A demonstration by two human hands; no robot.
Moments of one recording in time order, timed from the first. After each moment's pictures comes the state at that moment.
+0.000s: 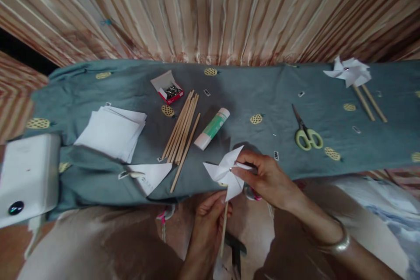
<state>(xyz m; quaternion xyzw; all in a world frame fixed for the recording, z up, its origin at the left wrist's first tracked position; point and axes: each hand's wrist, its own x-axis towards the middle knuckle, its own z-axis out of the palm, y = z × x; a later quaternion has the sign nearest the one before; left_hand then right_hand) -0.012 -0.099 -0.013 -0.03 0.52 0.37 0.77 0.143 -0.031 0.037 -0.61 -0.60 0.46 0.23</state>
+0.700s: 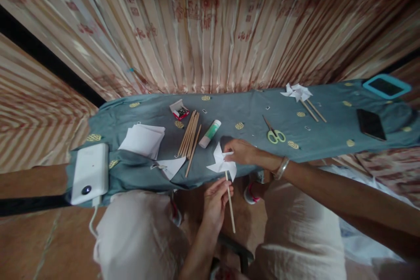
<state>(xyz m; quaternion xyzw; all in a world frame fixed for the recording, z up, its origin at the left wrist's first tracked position) -0.013 -0.108 -0.009 0.02 0.46 0.43 0.78 0.129 0.007 0.064 -0.61 -0.72 0.32 -0.01</state>
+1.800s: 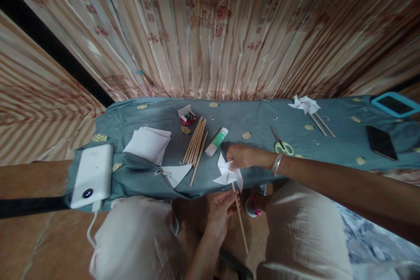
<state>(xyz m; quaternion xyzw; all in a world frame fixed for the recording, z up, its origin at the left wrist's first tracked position) -0.016 -0.099 -0.006 0.06 0.46 0.37 0.81 0.110 0.037 0.077 -0.56 -0.75 0.31 -0.19</state>
